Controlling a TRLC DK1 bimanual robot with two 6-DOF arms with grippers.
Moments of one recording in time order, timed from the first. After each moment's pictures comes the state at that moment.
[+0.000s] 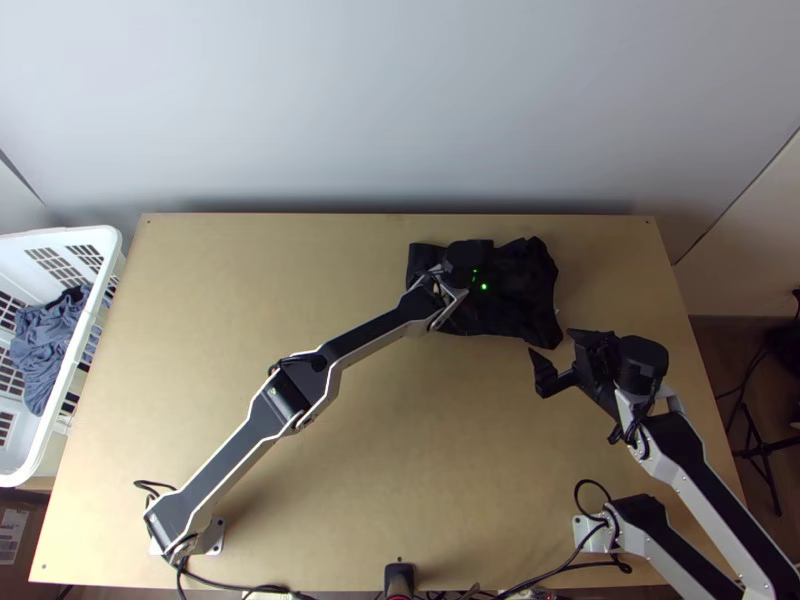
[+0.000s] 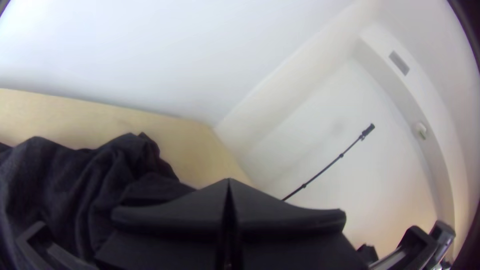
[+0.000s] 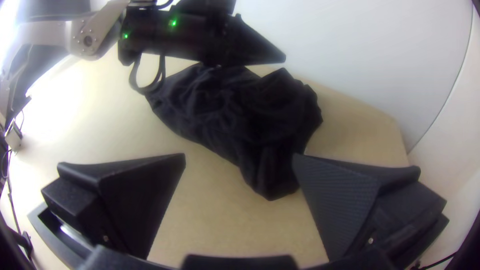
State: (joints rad) left arm -0.82 2.63 2.37 0.19 0.23 -0.73; right arm 0.20 0.90 0.45 -0.06 -0.17 -0.19
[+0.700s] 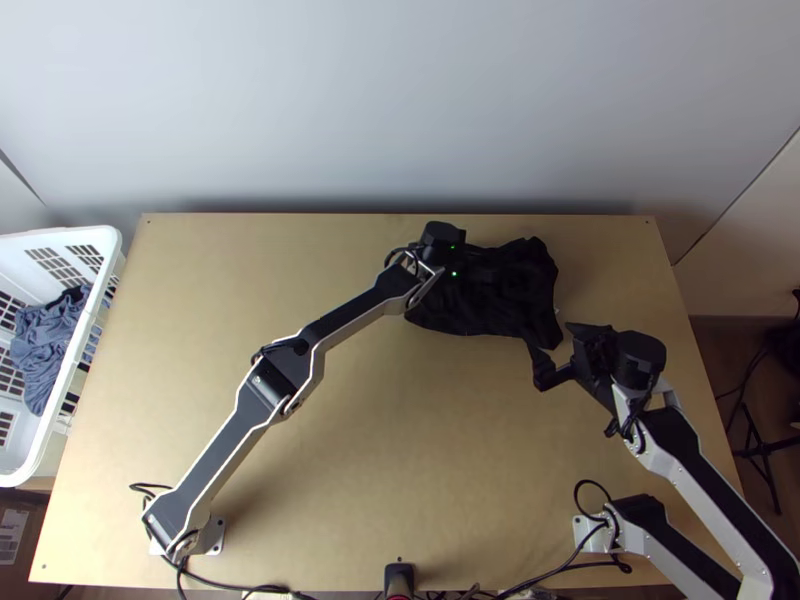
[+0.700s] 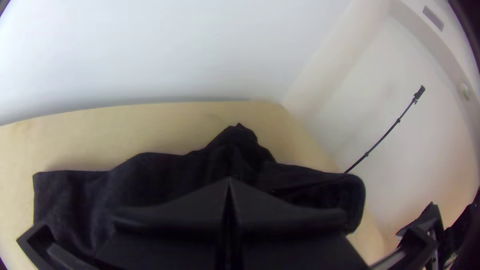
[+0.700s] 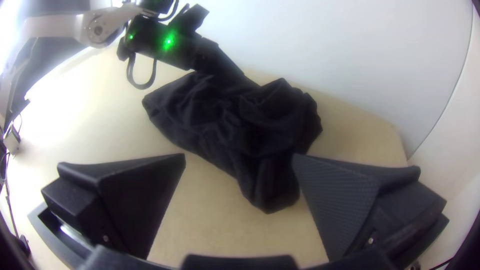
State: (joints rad) left arm -0.73 2.61 2.35 -0.11 0.16 -0.44; right arm 0.20 0.95 0.45 0.02 -0.17 -0.18
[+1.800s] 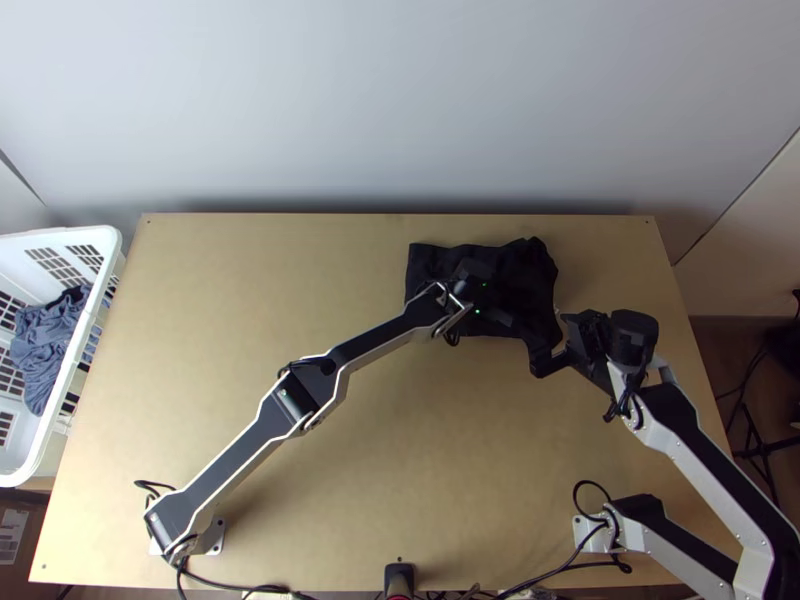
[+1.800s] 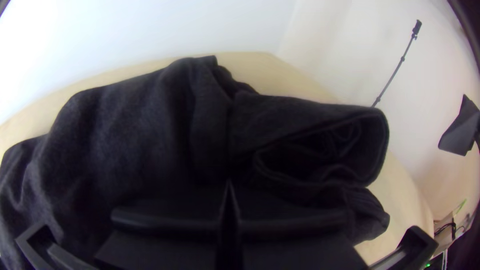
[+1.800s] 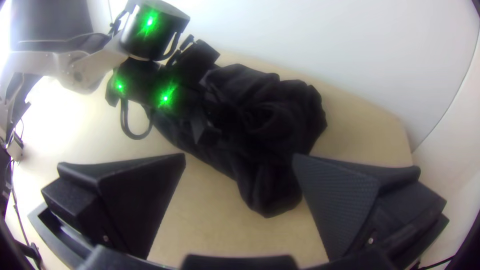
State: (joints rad) left arm -0.83 2.70 2.41 -0.19 0.06 -0.26; right arm 0.21 1.06 0.59 -0.09 -0.17 -0.18
